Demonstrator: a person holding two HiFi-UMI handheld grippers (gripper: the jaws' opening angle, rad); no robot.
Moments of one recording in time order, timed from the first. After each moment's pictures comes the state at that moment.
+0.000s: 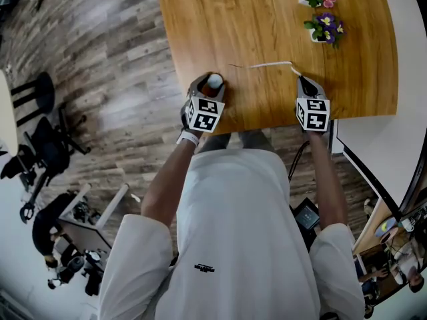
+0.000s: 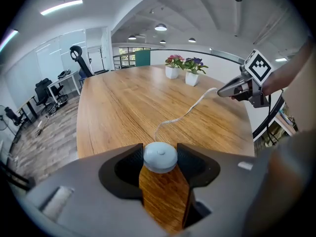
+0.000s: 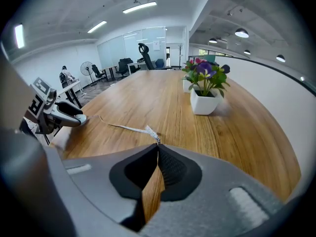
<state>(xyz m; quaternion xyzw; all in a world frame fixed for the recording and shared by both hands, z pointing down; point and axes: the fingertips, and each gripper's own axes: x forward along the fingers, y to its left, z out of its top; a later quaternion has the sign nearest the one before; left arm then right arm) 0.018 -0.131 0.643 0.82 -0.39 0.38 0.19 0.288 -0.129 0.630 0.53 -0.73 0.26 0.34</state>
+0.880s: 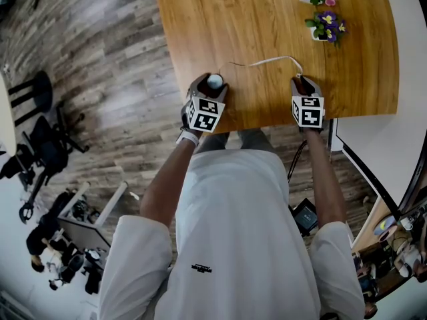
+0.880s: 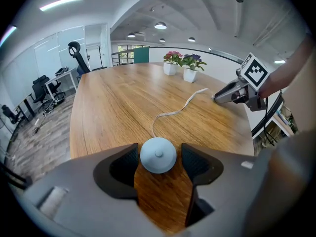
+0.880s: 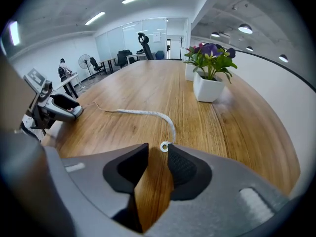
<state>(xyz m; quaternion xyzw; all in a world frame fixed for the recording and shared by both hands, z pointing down) 0.020 -0.122 0.659 0.82 -0.38 0.38 0.20 0.287 -0.118 0.664 0.53 -0.71 0.28 0.37</state>
